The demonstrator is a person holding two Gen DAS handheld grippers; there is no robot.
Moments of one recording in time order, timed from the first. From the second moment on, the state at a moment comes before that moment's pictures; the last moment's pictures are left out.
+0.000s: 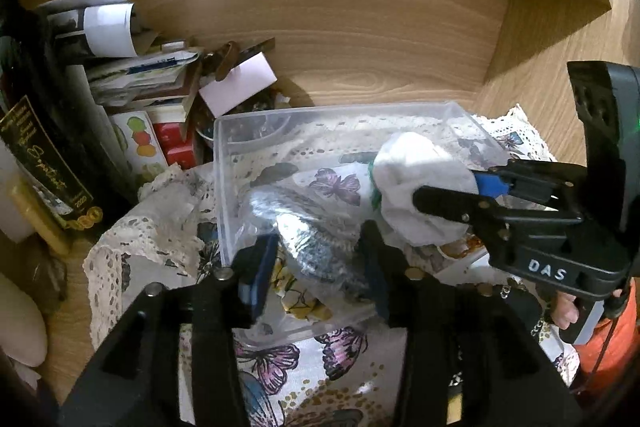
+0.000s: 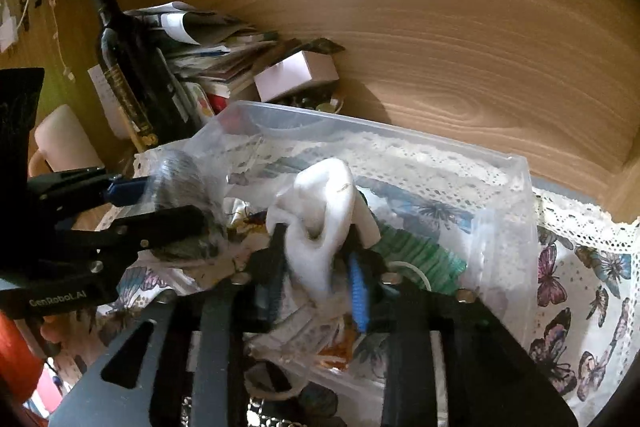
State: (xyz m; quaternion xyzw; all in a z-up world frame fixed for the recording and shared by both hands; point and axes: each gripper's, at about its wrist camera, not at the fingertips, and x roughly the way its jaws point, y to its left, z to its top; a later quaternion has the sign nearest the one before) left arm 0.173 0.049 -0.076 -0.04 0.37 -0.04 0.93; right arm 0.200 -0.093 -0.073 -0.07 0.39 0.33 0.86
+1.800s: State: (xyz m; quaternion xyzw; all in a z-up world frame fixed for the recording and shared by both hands) left arm 0.062 0.006 -0.118 -0.04 0.40 -0.07 0.91; right arm 0.091 -0.163 -0.085 -0.03 0.36 0.31 0.88
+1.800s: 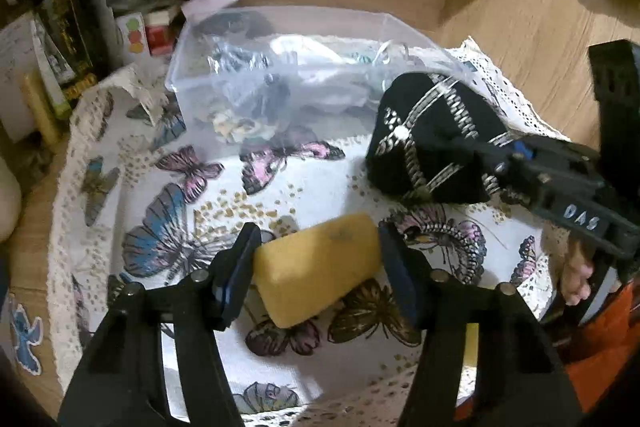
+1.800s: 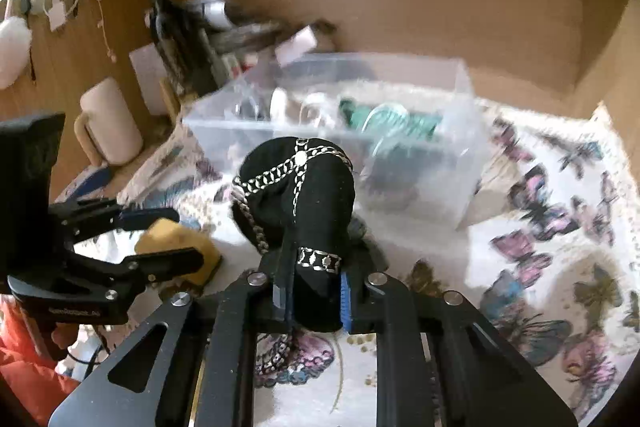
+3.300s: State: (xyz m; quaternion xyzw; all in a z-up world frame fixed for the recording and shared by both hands) left arm 0.223 0.045 -0.061 -0.03 0.34 0.02 0.94; right arm 0.195 -0.136 -0.049 -0.03 0.32 0.28 0.90
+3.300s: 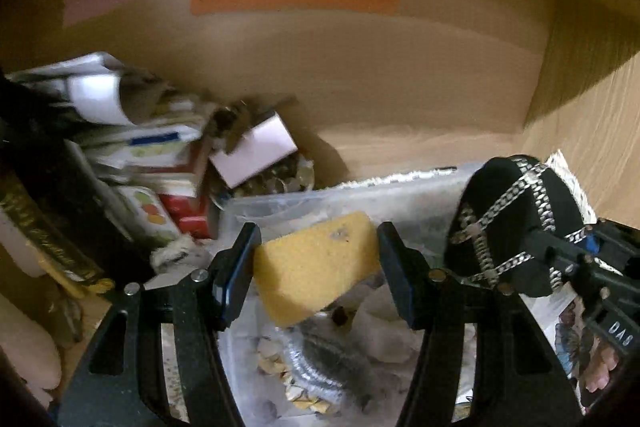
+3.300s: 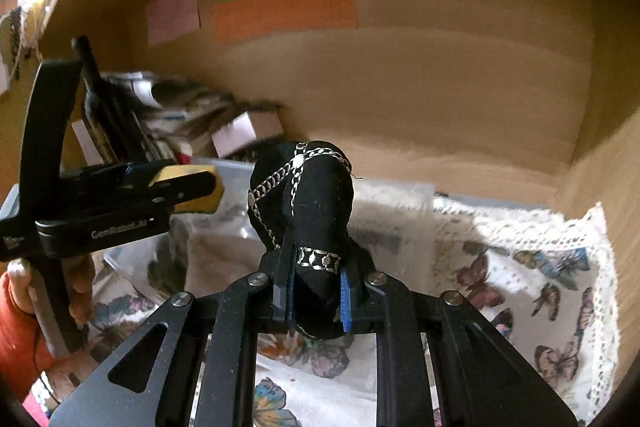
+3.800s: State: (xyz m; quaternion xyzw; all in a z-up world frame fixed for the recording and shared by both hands) left arm 0.228 0.041 -0.077 0.00 0.36 0.01 0.93; right arm 0.195 -0.132 -0.060 -0.05 0.34 0.27 0.90
